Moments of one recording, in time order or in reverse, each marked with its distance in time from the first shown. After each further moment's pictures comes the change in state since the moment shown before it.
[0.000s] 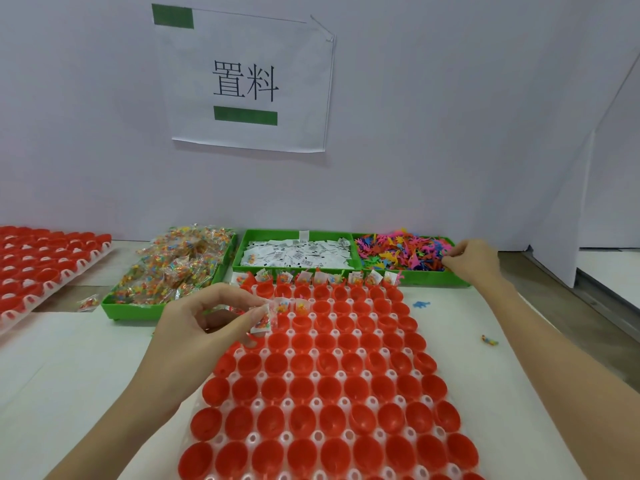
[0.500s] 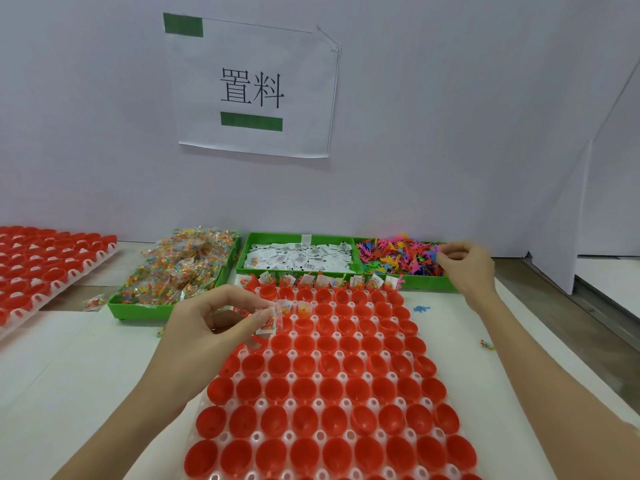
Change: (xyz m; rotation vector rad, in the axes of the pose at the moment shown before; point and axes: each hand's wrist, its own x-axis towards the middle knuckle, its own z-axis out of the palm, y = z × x) left_hand -0.002 0.003 0.000 0.002 -0.016 0.021; right_hand -0.030 -0.010 0.004 0.511 0.116 -0.050
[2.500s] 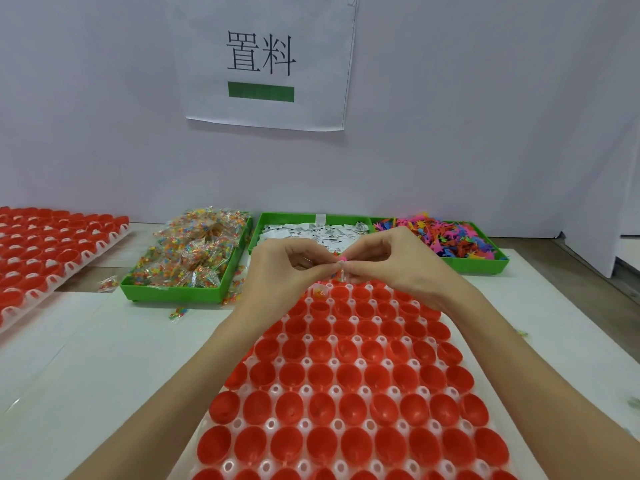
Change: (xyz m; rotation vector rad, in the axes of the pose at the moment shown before) left_hand 0.072 -0.018 0.056 0.157 -0.086 0.197; right_hand -0.111 -0.121 0.039 0.173 -0.859 -0.235
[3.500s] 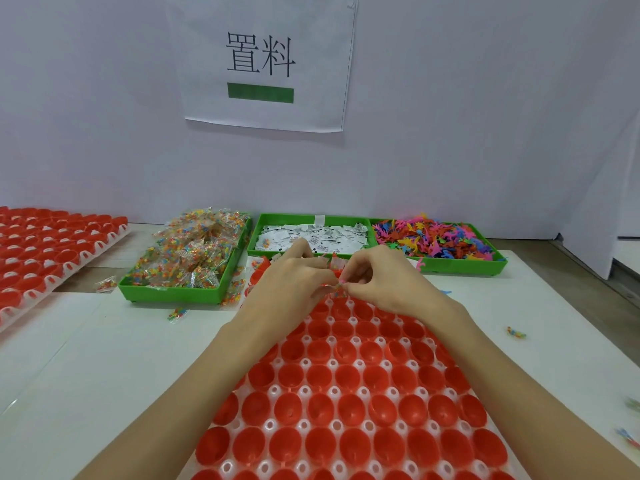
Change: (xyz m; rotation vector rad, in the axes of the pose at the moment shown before) left_hand -0.003 -0.011 0.006 0.685 -0.192 0.454; right_hand 0.010 0.020 0.019 -0.480 0.050 0.059
